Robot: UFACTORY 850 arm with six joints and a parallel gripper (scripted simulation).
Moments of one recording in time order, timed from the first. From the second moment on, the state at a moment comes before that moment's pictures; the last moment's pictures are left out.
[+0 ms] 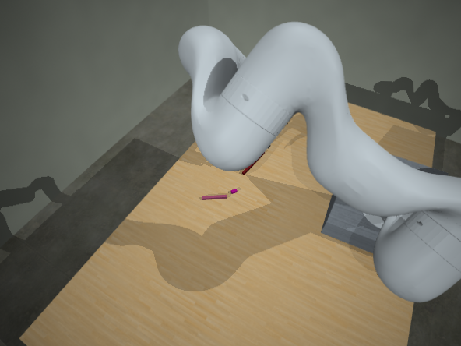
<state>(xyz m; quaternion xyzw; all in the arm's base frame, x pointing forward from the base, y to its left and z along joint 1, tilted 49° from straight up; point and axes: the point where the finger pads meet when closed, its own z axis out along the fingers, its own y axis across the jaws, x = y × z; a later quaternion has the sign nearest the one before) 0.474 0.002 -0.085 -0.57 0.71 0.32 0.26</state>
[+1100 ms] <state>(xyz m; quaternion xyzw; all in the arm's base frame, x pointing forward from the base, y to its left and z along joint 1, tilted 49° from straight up) 0.473 -0.016 -0.069 -0.57 0.71 0.32 0.26</state>
